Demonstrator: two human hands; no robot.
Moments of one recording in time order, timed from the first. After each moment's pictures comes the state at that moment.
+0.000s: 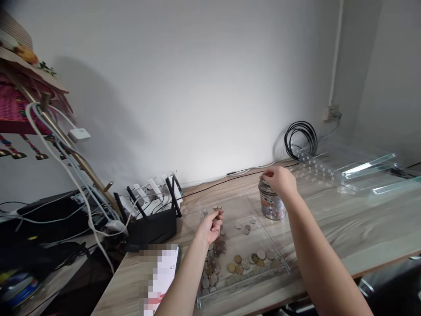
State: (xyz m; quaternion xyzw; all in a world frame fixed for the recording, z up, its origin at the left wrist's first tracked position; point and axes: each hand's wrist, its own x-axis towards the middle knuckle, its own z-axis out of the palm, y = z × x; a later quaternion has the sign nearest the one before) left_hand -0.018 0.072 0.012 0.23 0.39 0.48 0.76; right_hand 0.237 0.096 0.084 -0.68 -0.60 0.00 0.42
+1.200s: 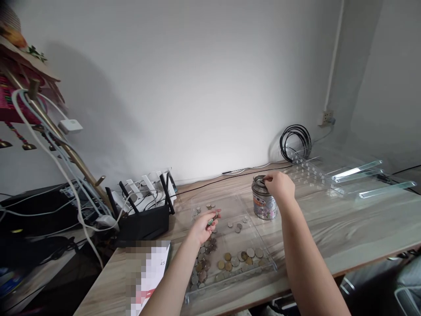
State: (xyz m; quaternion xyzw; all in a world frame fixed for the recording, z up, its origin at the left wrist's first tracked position) left_hand -0.011 0.067 0.011 0.35 0.42 0.46 0.70; right_hand 0.256 0.090 0.075 -0.76 -0.55 -0.02 0.34
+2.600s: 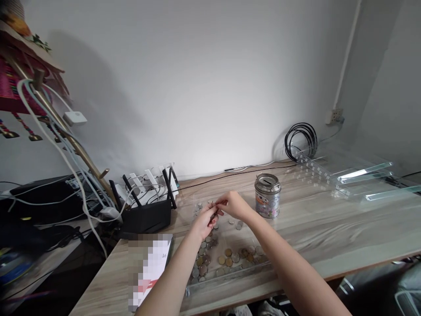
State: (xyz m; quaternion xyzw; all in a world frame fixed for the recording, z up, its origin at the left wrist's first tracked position) left_hand -0.006 0.063 0.013 0.42 0.38 0.48 0.67; right_hand 0.134 0.078 0.052 -0.38 -0.84 0.22 0.32
